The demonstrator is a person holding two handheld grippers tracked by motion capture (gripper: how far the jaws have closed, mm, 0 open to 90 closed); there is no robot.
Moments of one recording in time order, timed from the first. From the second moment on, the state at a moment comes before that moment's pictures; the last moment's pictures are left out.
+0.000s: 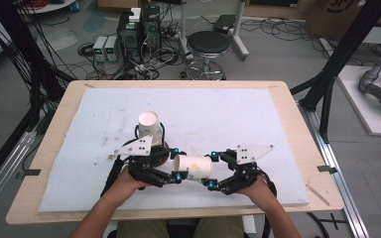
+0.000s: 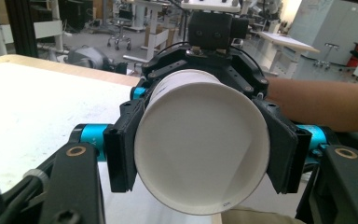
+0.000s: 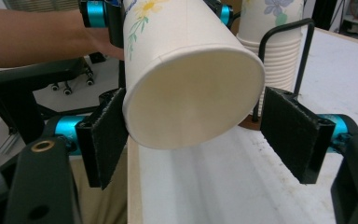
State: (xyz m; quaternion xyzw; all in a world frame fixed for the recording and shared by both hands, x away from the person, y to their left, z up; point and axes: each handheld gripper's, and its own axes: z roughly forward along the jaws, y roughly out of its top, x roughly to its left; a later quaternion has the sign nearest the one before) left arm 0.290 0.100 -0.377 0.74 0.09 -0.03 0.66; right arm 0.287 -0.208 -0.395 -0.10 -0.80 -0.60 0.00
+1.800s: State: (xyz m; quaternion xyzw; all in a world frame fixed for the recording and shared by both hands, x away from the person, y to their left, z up) left arm 0.283 0.090 -0.357 0.87 0.10 0.02 0.48; right arm 0.294 -0.166 -0.326 -0.03 -0.93 -0.35 -0.05
